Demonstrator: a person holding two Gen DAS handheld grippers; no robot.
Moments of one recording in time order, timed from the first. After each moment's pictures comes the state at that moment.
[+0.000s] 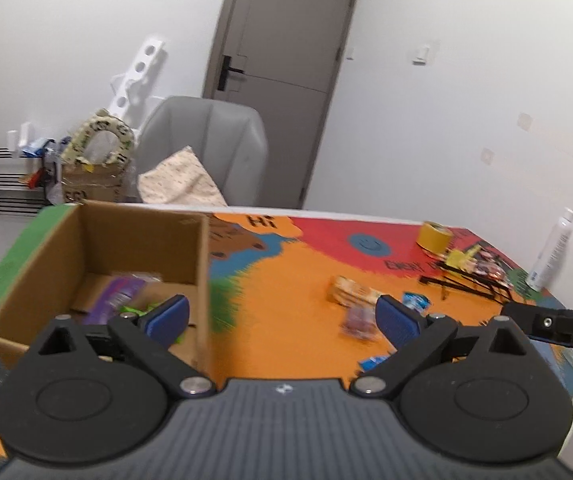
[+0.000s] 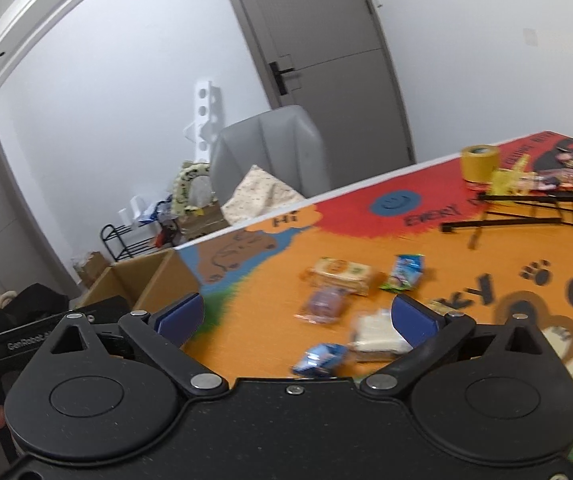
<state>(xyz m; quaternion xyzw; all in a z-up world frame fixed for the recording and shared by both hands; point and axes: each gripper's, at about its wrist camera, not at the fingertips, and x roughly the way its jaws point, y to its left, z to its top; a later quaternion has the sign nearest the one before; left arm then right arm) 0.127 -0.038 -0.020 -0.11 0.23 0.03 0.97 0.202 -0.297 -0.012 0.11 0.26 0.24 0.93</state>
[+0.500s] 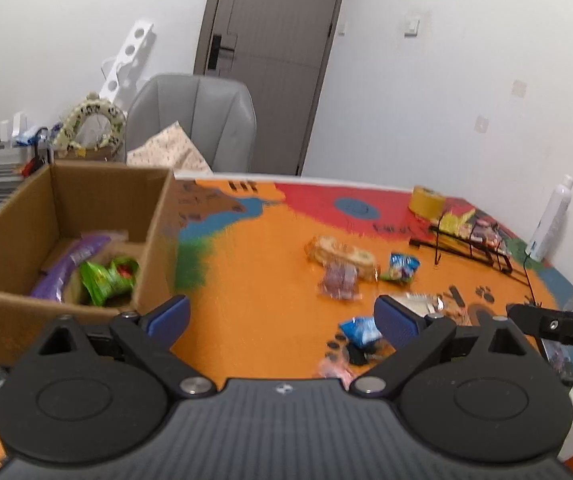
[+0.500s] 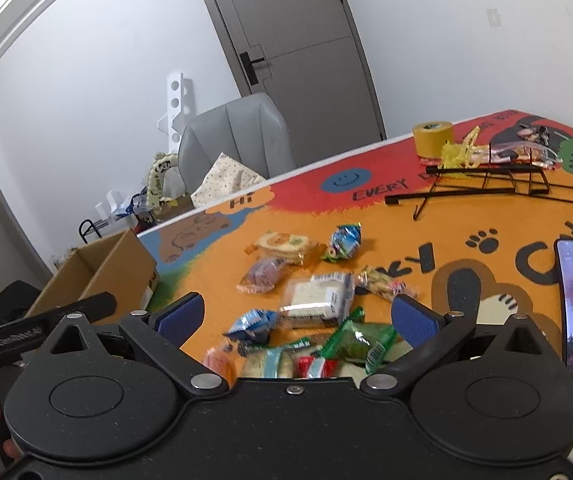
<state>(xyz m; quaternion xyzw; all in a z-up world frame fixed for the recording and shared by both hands) 0.134 -0.074 -0.053 -0.11 0.26 0.03 0.96 0.201 -0.334 -0.044 0.10 0.29 0.22 0.93</state>
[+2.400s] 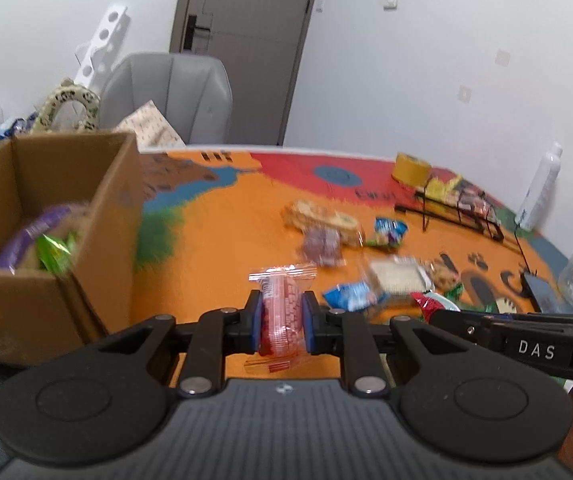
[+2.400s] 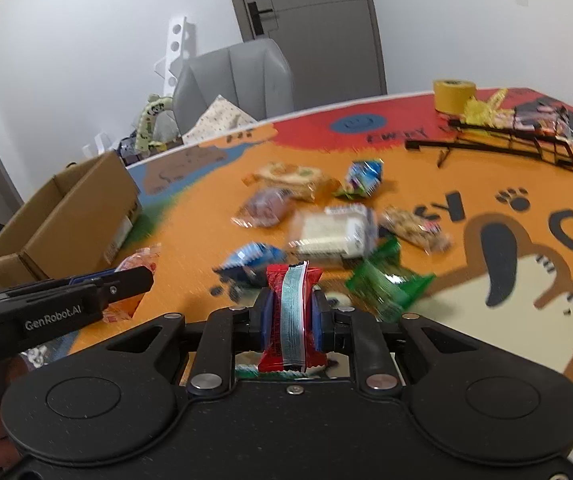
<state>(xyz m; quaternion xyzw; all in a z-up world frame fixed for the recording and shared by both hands) 0.146 -0.080 -0.075 -0.09 0.28 0.00 0.96 0.205 -0.285 -0.072 0.04 0.32 0.22 0.92</state>
